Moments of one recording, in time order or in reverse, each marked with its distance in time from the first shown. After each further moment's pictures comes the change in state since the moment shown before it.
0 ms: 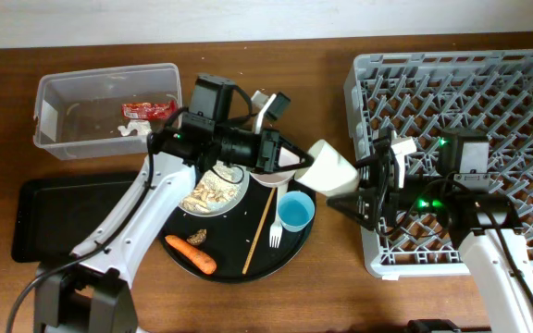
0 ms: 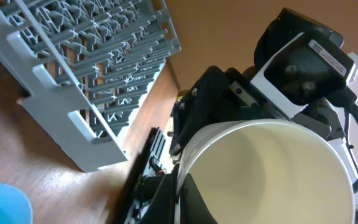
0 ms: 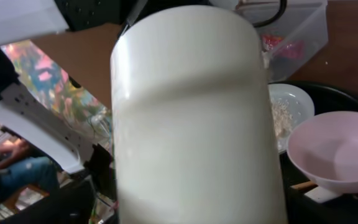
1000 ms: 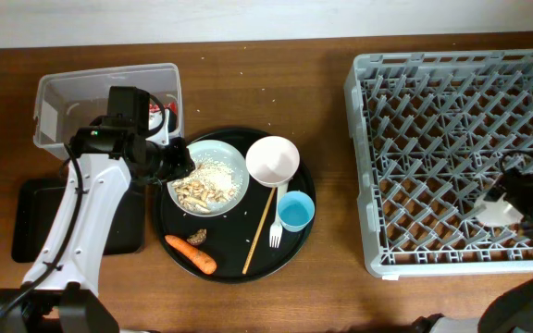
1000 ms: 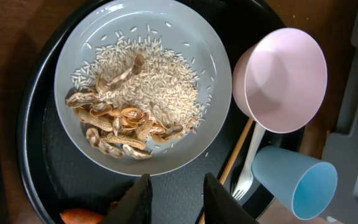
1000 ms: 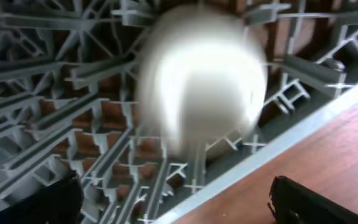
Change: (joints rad) left arm 0.332 -0.085 -0.001 -0.541 -0.904 0.213; right arm -0.710 0.410 0.413 -0.629 1.167 0.324
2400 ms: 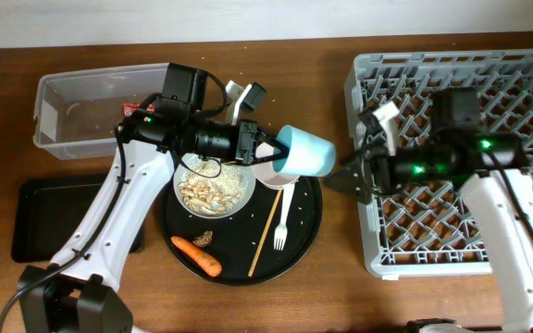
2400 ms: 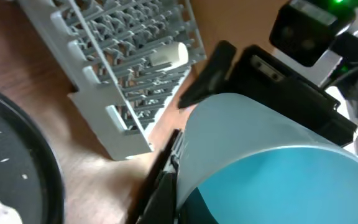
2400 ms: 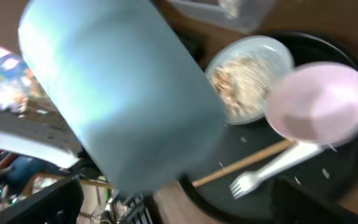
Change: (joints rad) left arm -0.236 0.076 0.140 0.189 0.831 0.003; right arm 0.763 -0.164 0.002 0.098 -0.933 -0.454
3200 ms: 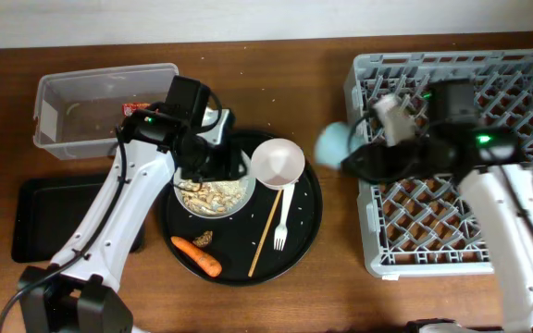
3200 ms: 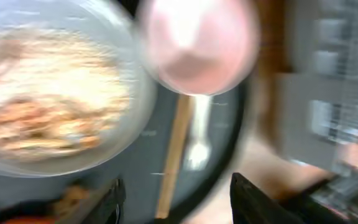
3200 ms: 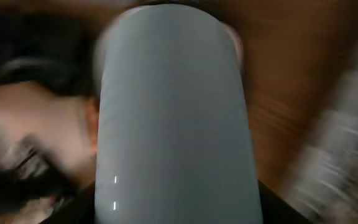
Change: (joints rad) left arm -0.005 0.000 0.004 -0.294 -0.795 0.008; right arm -0.014 0.017 0.064 0.007 0.496 0.237
